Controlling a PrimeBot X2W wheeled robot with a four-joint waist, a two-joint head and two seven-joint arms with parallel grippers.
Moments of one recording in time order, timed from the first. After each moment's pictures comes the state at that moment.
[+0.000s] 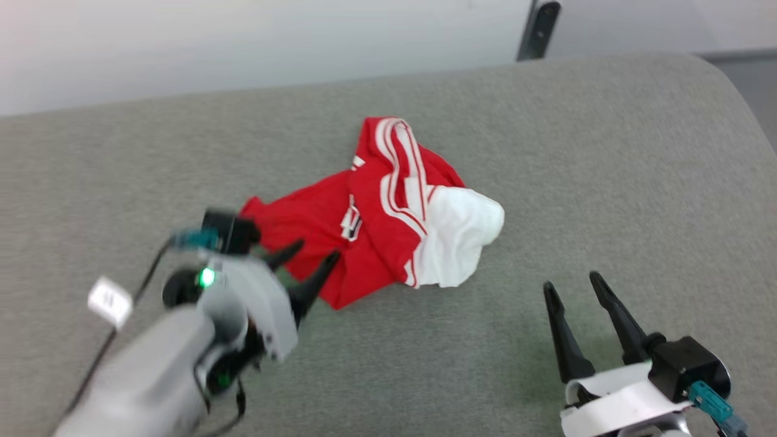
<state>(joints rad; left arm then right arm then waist) -0.76 0.52 -0.94 0.51 -1.10 -0.13 0.02 -0.09 -0.05 0.18 0.11 0.19 0.13 -0.26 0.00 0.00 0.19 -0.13</state>
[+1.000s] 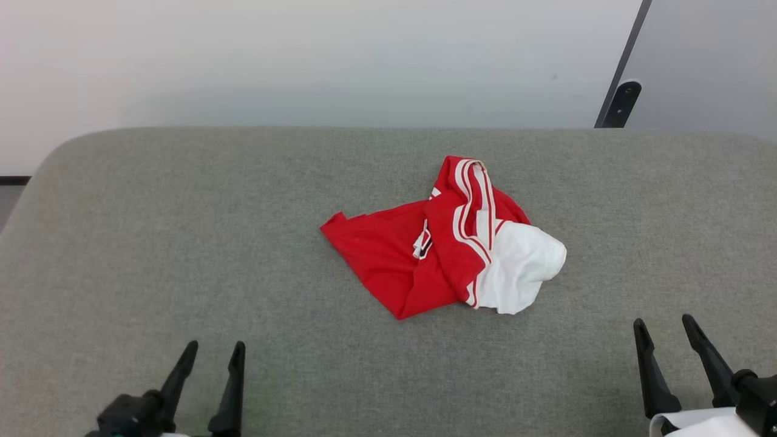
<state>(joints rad) 0.07 0.40 -0.24 0.06 -0.53 0.06 -0.26 0.08 -0.14 -0.01 0.00 0.21 0.13 -0.17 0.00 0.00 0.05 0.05</state>
